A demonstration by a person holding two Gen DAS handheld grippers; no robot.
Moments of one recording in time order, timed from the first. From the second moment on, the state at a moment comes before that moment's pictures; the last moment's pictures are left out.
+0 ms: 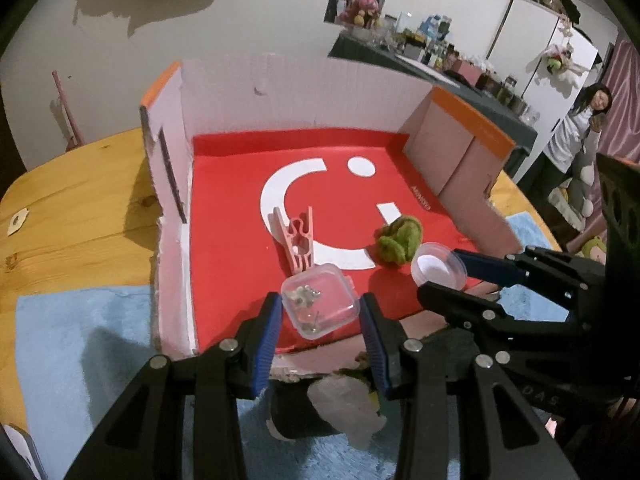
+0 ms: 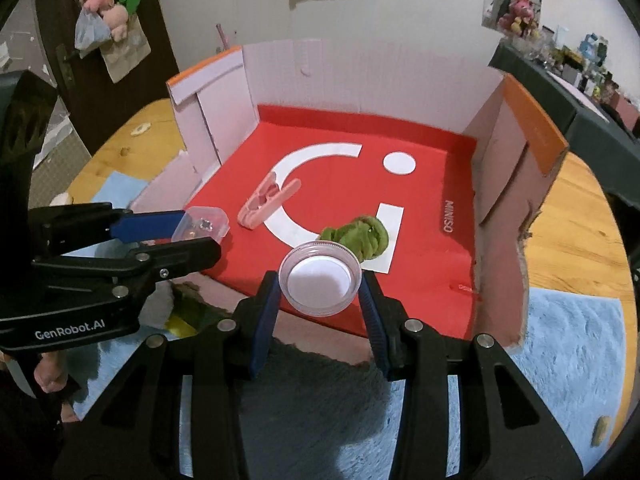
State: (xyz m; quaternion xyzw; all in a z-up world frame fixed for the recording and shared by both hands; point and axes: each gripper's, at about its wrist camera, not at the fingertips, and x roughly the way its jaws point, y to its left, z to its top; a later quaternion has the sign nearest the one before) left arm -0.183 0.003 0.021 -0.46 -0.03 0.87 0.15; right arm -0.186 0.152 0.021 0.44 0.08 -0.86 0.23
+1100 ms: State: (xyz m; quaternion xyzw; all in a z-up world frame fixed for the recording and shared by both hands) left arm -0.229 0.007 0.005 -0.49 -0.02 0.86 0.14; right arm -0.224 0.147 0.006 0.48 0.08 -0.85 0.21
